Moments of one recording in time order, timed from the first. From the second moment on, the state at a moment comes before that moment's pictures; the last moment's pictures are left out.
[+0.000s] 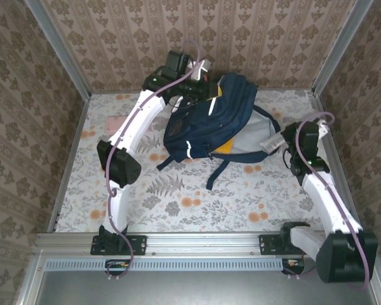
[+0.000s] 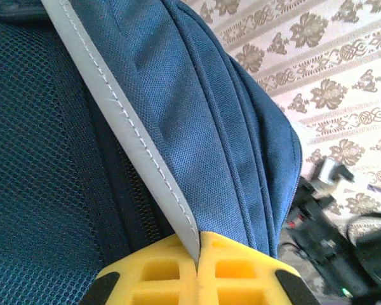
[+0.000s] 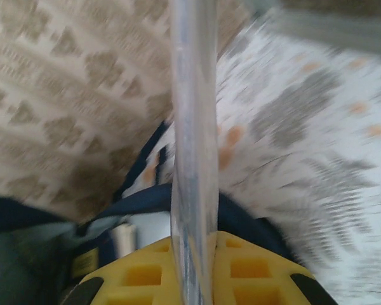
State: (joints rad) left arm -0.58 2.15 2.36 -0.82 0.75 -0.60; right arm -0.04 1.11 0.72 -0.01 0.15 0.90
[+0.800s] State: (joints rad) left arm -0.57 2.15 2.32 -0.76 0.84 -0.67; right arm 0.30 1.91 0.79 1.04 -0.28 1.24
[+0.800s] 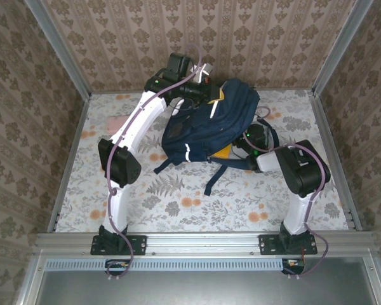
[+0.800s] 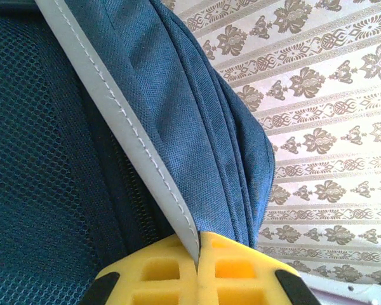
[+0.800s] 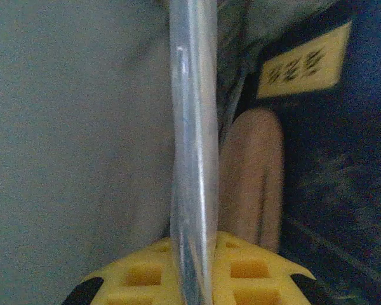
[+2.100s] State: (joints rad) left arm -0.55 2.14 2.26 -0.72 0.87 -0.70; right arm 0.20 1.57 0.91 0.06 -0.13 0.85
